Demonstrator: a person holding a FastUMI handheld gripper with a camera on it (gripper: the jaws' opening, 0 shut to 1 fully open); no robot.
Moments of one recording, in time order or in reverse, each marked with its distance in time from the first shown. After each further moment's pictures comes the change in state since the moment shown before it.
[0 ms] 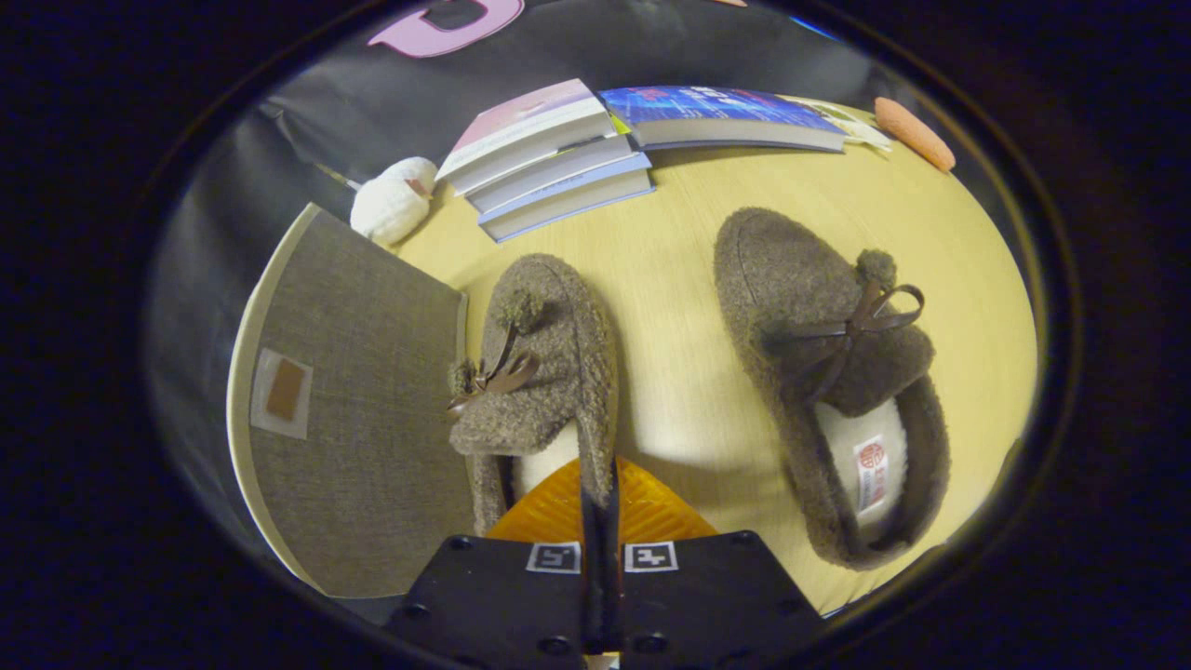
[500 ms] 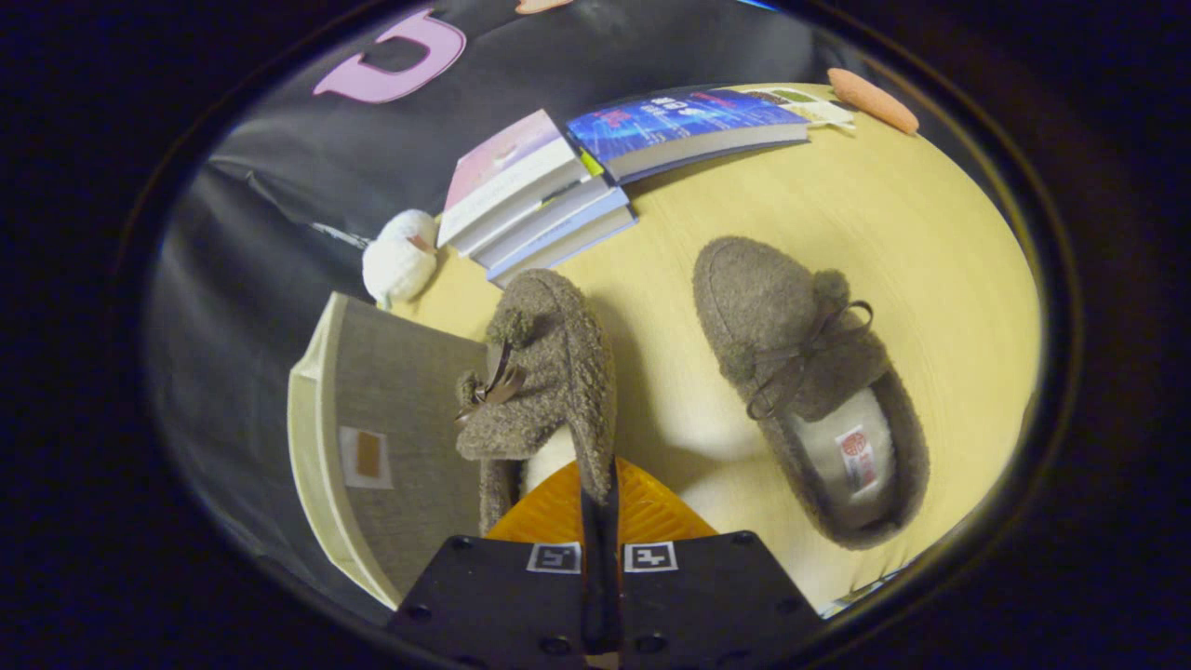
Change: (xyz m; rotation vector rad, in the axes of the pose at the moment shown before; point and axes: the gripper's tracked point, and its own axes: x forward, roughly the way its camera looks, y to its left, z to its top) arm -0.043 0.014 0.033 0.194 -0.036 0.090
